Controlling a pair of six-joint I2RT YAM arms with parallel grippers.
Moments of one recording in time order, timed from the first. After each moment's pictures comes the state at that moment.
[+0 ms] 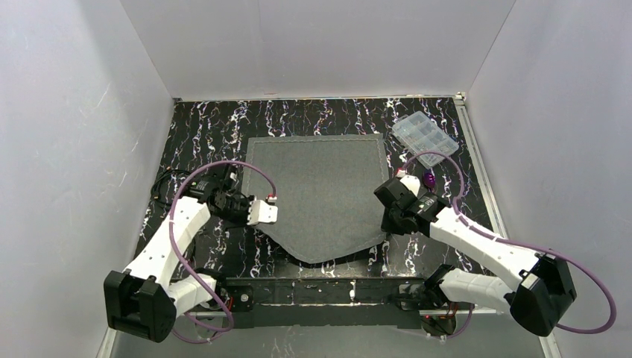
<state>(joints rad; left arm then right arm) -0.27 1.10 0.84 -1.10 0.43 1.39 0.76 1.08 0.73 -0.84 0.28 0.90</state>
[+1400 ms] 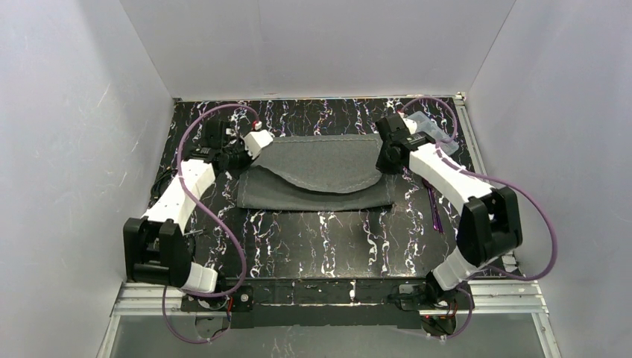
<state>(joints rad) -0.14 1.40 1.09 -0.61 0.31 0.78 0.45 1.55 1.24 -0.74 0.26 0.68</state>
